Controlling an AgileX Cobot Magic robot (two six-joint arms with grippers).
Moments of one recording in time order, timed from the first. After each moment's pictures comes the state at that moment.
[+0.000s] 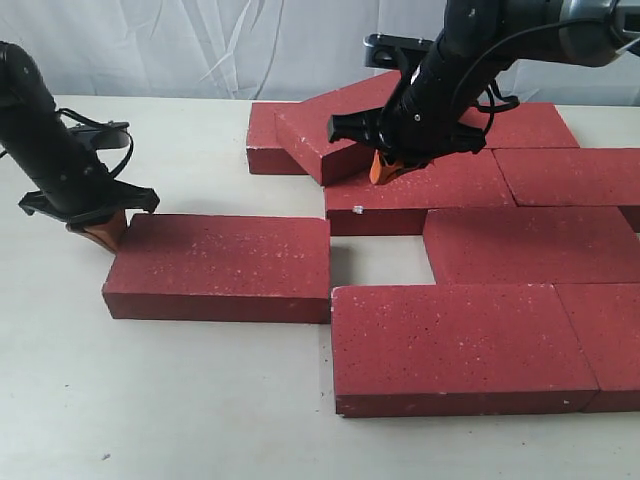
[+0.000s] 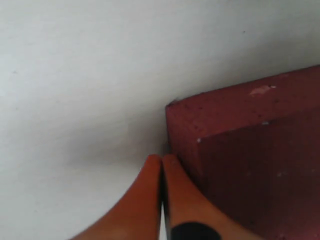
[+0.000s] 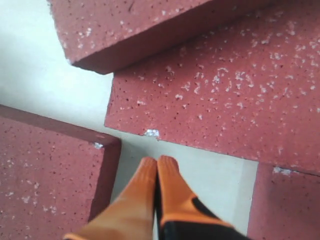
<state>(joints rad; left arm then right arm) -0.05 2.07 -1.34 -0.36 0.94 0.35 0.41 1.99 -1.52 0.23 0.82 0.11</state>
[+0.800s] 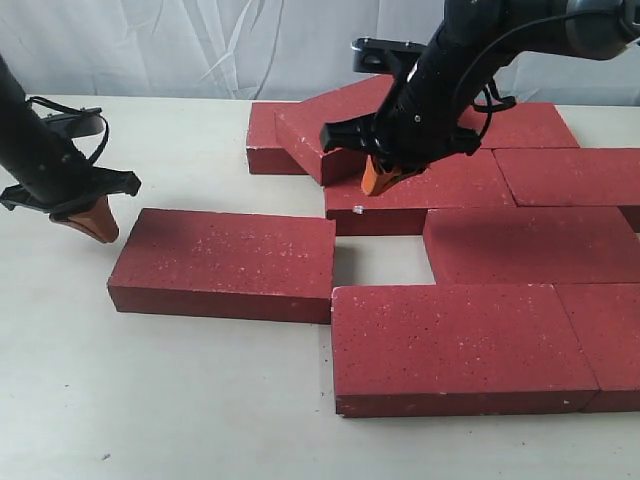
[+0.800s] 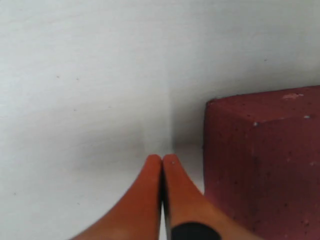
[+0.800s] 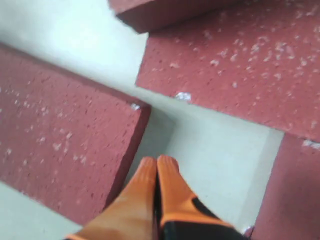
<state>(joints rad) 0.02 2.06 -1.34 -0.40 0.93 0.36 0.44 1.96 -1.52 0.29 0.93 -0.01</state>
